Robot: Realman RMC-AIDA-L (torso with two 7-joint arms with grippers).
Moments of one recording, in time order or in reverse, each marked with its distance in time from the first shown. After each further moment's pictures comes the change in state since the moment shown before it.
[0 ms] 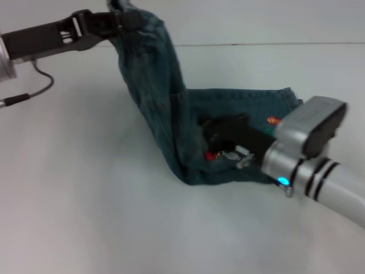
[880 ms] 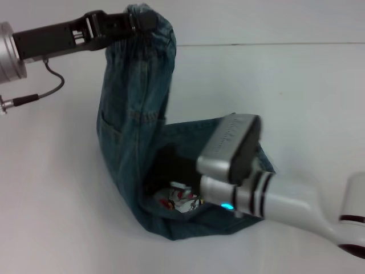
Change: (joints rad) left arm -0.017 -0.010 0.026 -0.002 -0.015 0.024 0.009; right arm 0.057 -0.005 0.593 0.222 -0.808 0.235 -0.056
